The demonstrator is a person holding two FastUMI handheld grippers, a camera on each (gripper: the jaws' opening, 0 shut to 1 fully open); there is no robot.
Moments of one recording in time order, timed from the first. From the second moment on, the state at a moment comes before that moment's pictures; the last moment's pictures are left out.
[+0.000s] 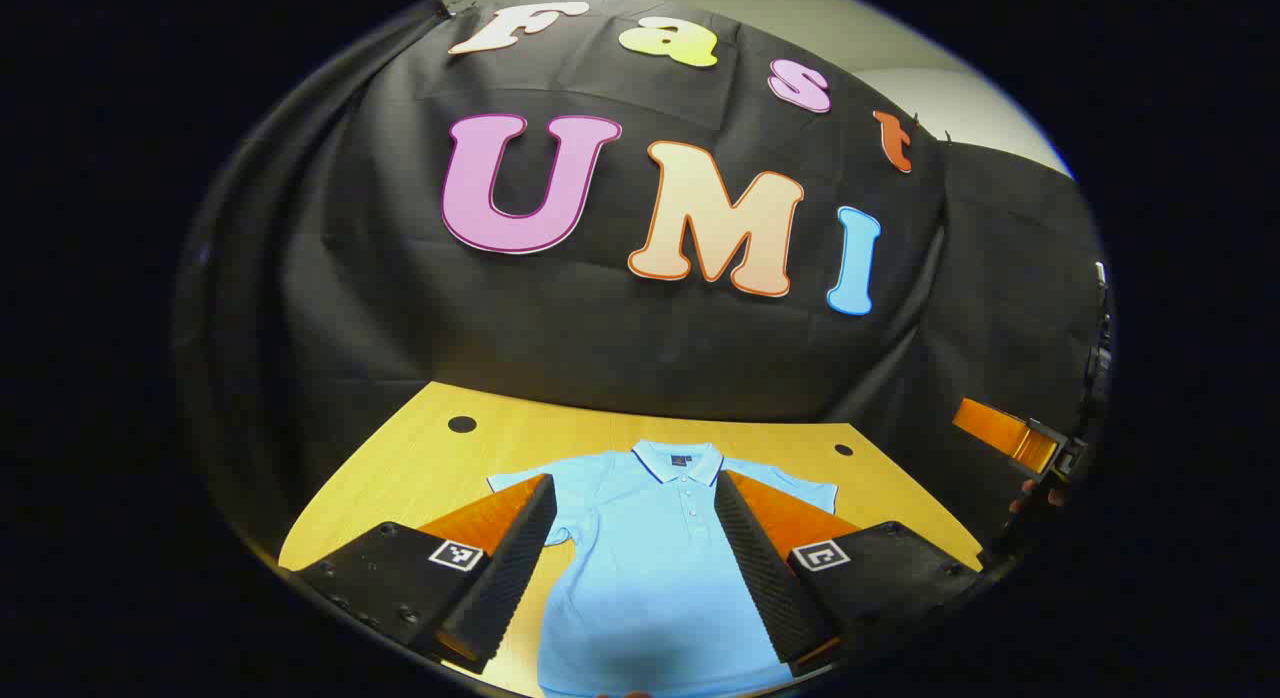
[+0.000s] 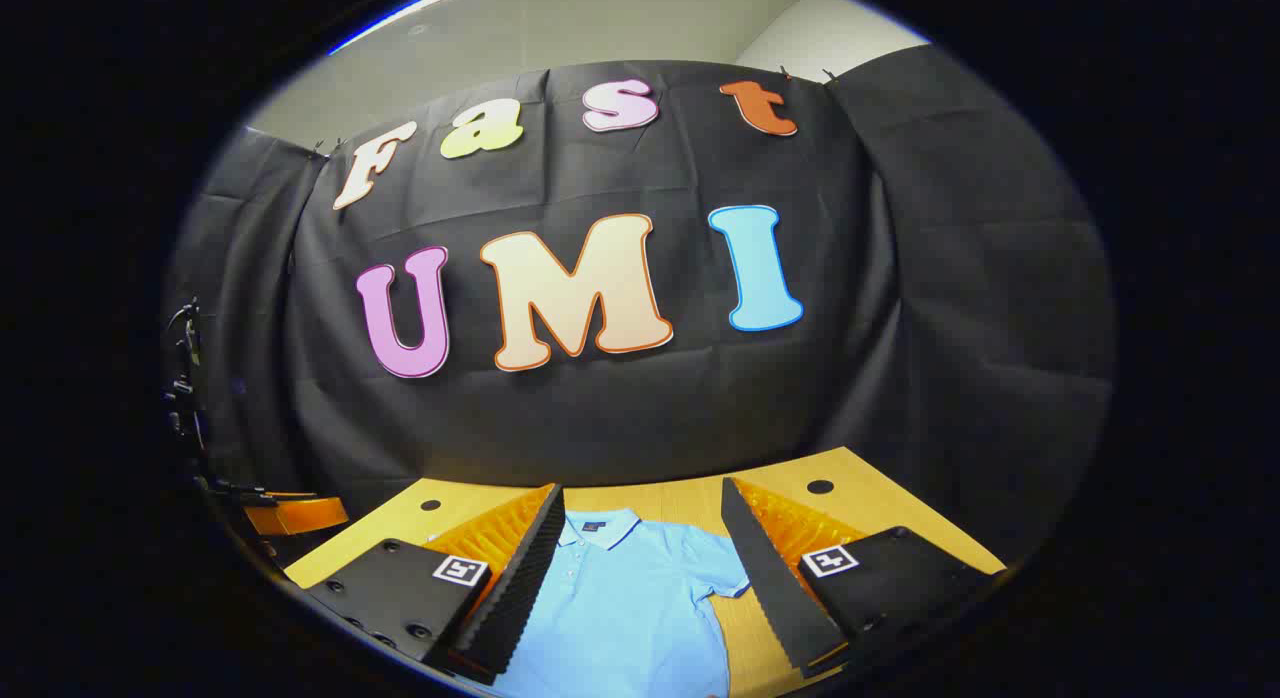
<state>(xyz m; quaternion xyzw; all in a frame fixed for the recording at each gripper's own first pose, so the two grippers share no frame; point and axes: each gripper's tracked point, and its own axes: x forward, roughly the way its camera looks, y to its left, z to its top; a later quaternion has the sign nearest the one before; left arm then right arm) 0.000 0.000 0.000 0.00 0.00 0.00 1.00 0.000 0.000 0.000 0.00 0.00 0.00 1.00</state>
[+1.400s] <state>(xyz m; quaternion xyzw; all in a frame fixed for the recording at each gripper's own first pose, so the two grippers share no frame) -0.007 -0.001 -0.007 0.00 0.00 0.01 1.00 0.042 -0.035 -0.057 -0.02 0.09 -0.01 1.00</state>
